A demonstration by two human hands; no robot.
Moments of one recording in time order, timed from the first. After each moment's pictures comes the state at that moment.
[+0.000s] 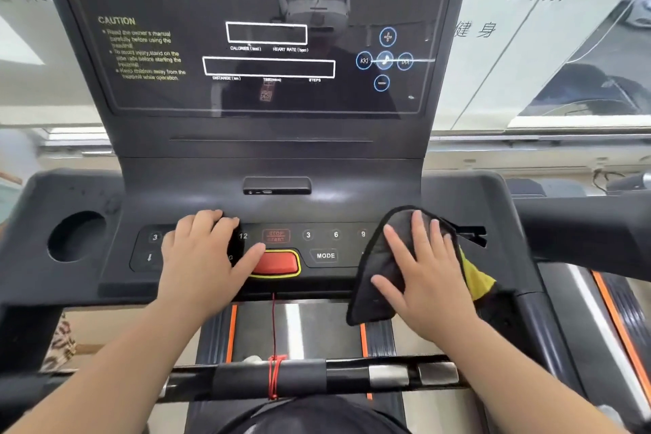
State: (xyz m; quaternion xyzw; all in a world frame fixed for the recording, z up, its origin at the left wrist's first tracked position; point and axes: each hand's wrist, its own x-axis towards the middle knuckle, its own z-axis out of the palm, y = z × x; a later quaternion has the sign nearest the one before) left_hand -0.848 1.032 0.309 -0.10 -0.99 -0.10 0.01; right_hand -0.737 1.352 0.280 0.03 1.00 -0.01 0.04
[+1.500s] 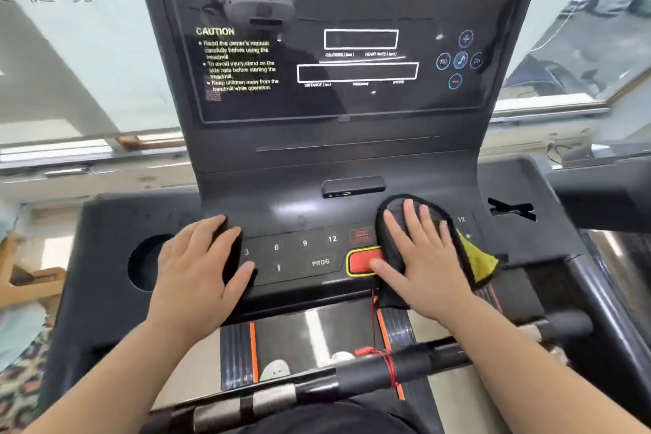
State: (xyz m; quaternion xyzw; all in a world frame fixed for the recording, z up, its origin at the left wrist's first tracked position) left_hand -0.903 0.876 0.307 -0.25 -0.96 -0.11 -0.01; right_hand -0.785 1.204 0.306 0.12 0.99 -0.08 0.08
